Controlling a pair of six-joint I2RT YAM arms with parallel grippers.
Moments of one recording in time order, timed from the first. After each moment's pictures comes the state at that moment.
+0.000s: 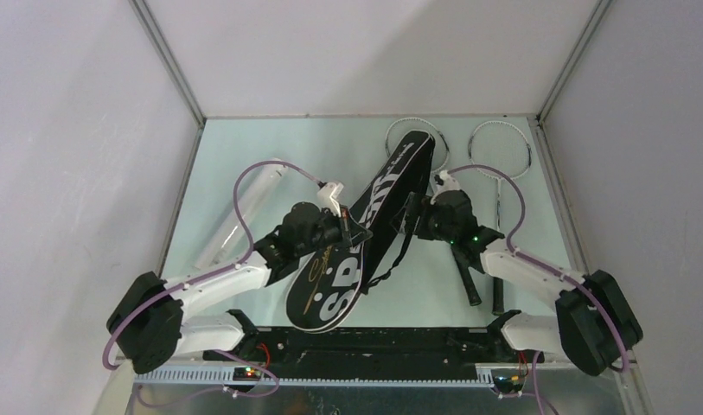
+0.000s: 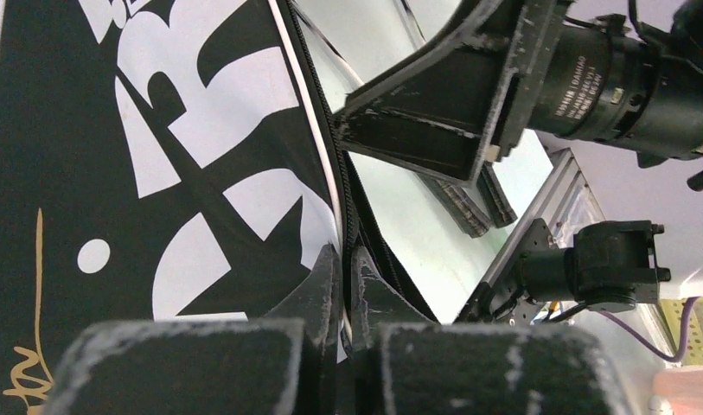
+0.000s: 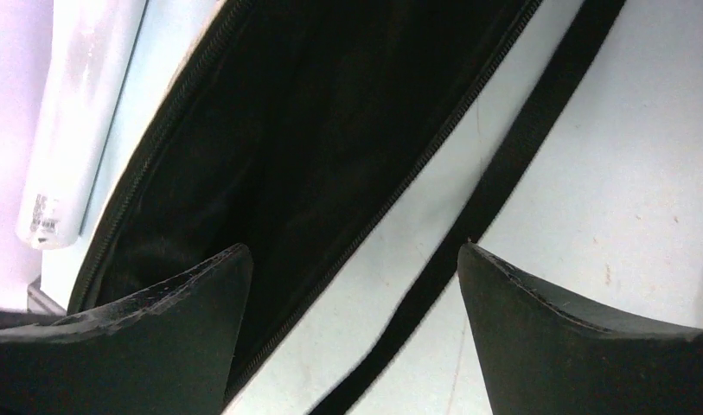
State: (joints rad) left arm -0.78 1.19 0.60 0.27 0.19 -0.61; right arm 0.54 1.21 0.59 0.07 -0.06 0.70
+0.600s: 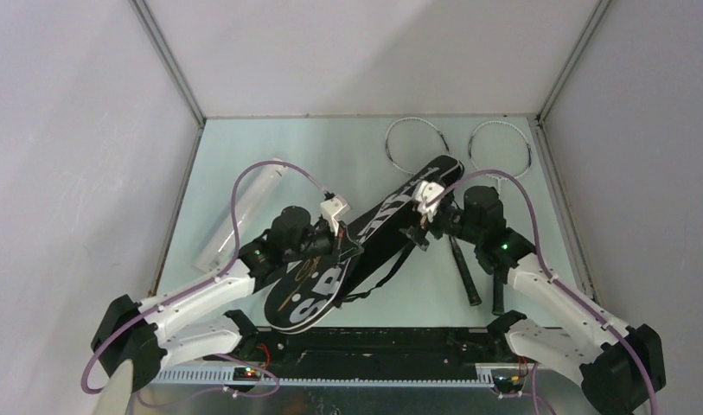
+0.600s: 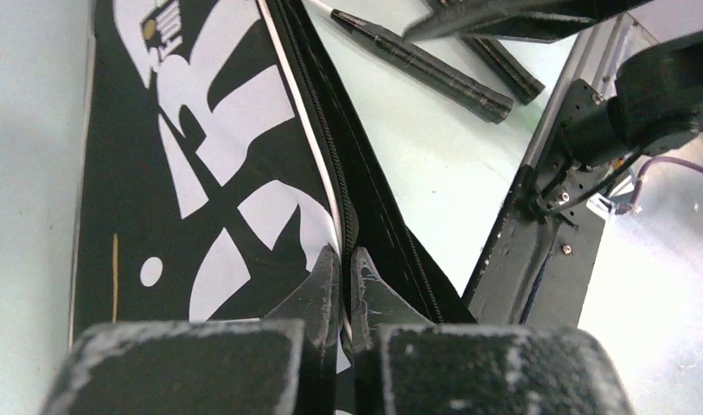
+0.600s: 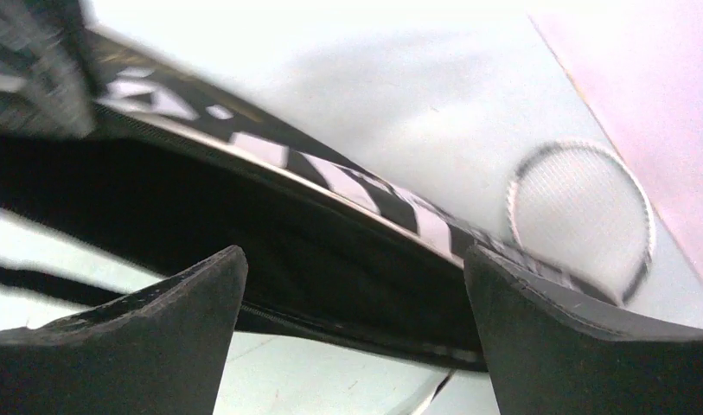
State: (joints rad) left arm -0.78 1.04 0.60 0.05 0.34 -0.25; right arm 0.54 0.98 0.66 -0.02 -0.35 -0.37
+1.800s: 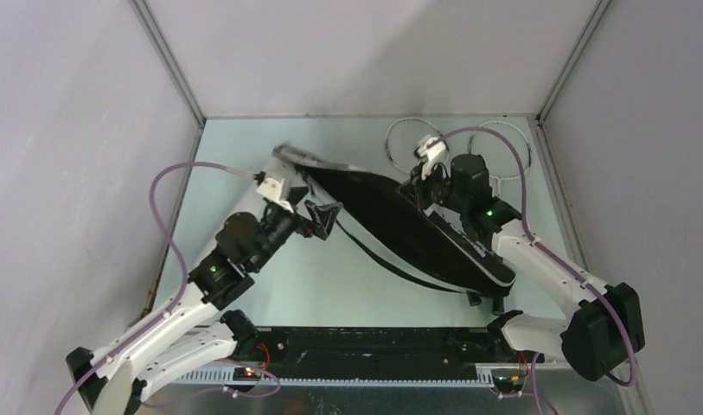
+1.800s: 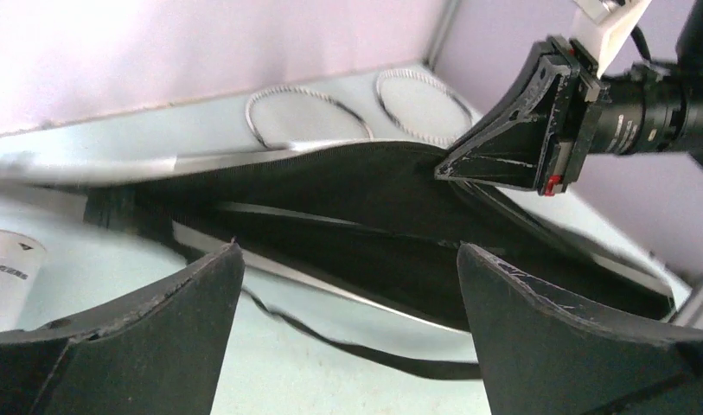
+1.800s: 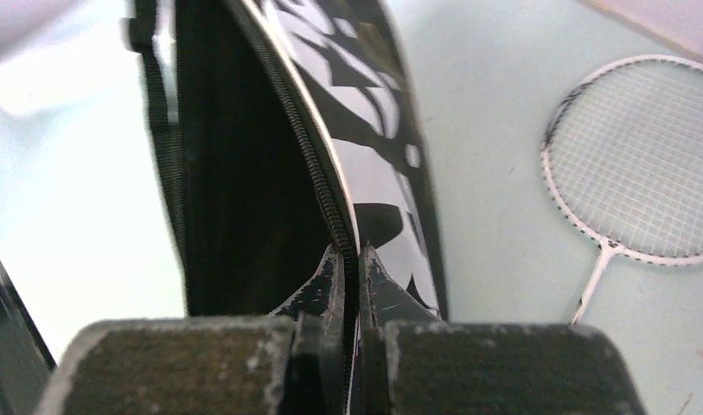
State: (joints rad) left arm -0.78 0.74 0.70 0.03 -0.14 -0.20; right arm 0.50 1.22 0.89 -0.04 -0.38 -0.07
